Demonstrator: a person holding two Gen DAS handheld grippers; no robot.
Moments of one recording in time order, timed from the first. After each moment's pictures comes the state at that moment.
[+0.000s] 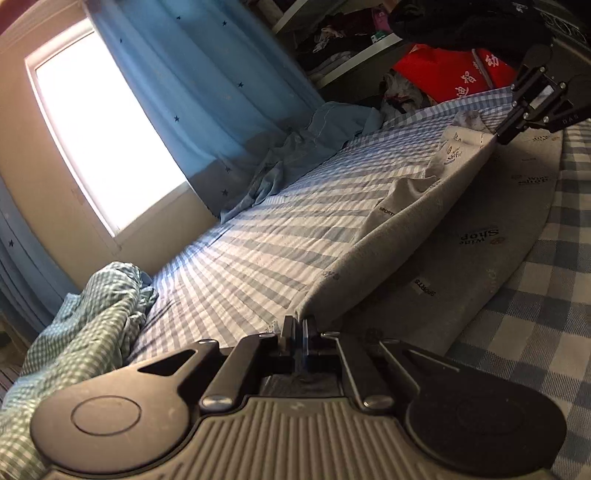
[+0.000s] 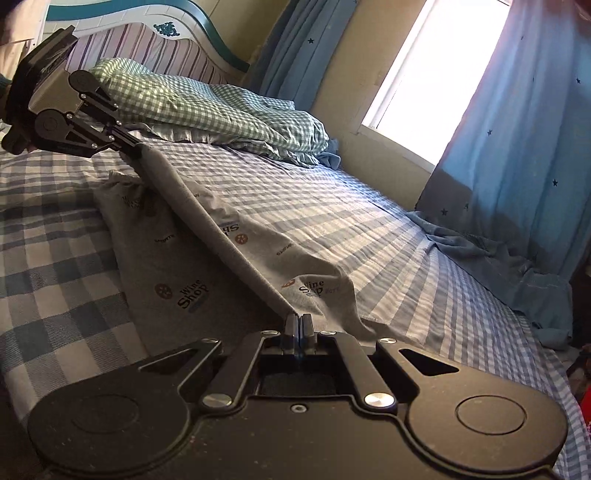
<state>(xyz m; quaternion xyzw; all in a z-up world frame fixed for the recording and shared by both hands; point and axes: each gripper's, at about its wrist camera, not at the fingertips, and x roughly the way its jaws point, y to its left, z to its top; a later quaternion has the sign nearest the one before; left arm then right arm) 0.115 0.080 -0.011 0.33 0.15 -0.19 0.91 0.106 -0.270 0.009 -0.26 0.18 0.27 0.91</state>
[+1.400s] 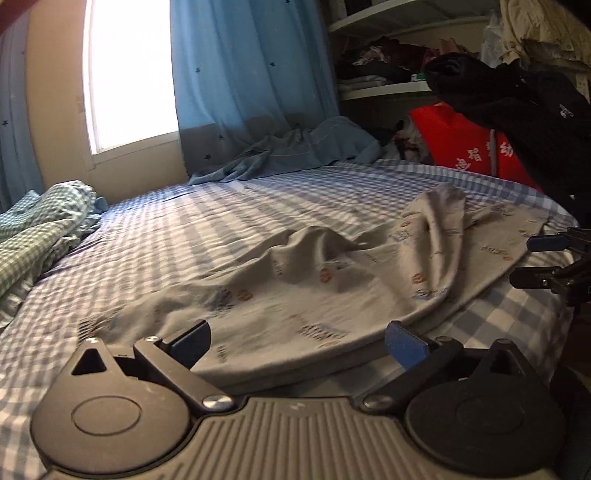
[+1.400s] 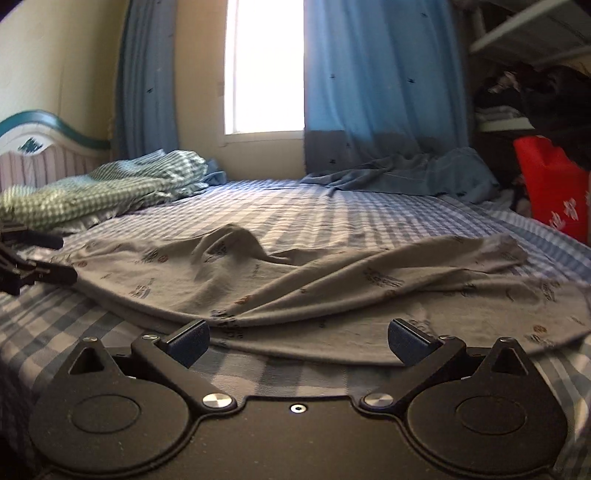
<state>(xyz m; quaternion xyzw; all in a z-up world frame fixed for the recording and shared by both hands) 0.073 -0.048 -0.003 0.12 0.23 -0.22 0.94 0.025 -0.364 -0.023 0.01 0.20 0.10 0.97</state>
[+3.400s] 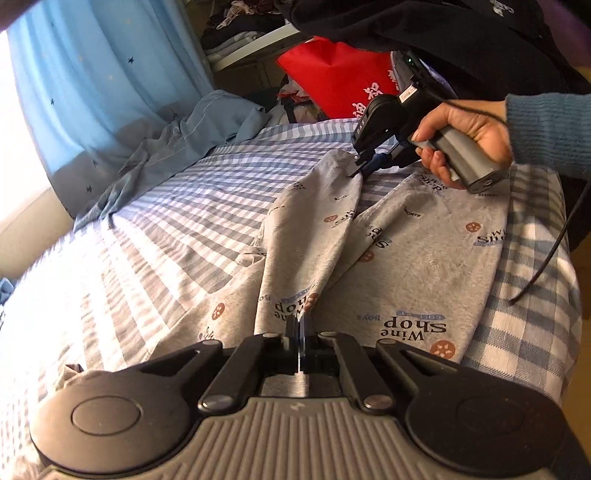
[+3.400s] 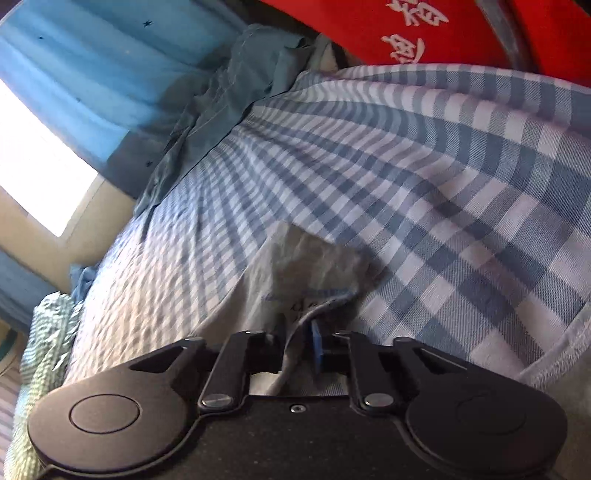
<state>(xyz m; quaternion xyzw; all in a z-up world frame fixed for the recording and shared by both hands) 0.158 -0.304 -0.022 0.25 0.27 -0.29 0.88 0.324 -0.665 -0.054 0.35 0.36 -0.05 0.87</state>
